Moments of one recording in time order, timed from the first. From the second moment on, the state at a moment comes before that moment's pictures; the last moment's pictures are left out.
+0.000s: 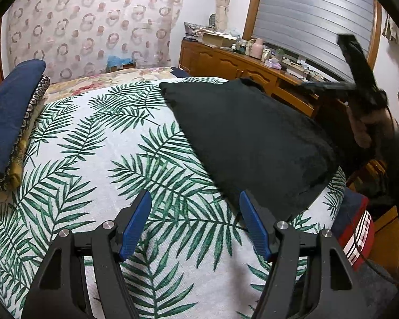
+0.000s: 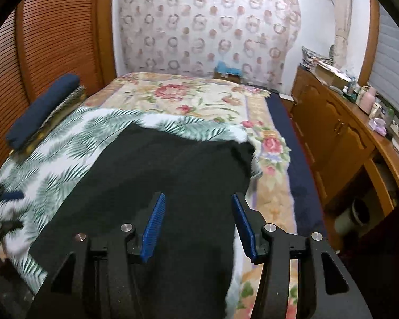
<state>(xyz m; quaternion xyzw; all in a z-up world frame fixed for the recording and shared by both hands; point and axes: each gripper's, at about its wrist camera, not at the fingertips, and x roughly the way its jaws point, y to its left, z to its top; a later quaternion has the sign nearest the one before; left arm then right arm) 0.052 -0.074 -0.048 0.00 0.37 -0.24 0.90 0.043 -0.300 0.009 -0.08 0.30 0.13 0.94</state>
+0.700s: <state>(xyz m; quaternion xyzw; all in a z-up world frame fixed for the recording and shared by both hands) 0.047 -0.118 -0.058 0.04 0.39 -0.29 0.87 -0.013 -0.321 -0.042 -0.10 0.35 0.15 0.92</state>
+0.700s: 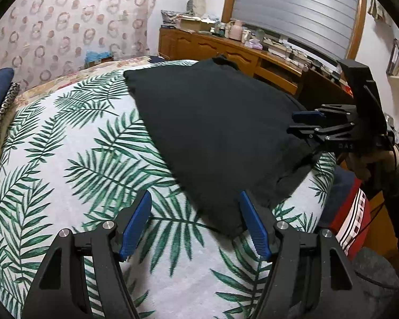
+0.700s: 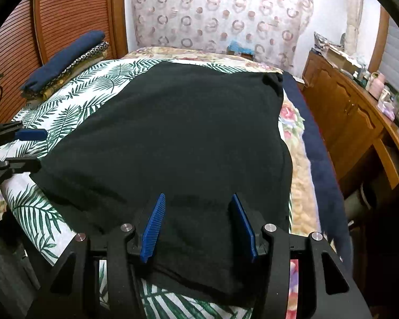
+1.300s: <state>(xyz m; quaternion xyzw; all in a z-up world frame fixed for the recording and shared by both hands) 0.037 -0.131 -0.065 0.04 0.41 -0.31 0.86 -0.038 -0.317 -0.050 -0.08 0.34 0.12 0.93</state>
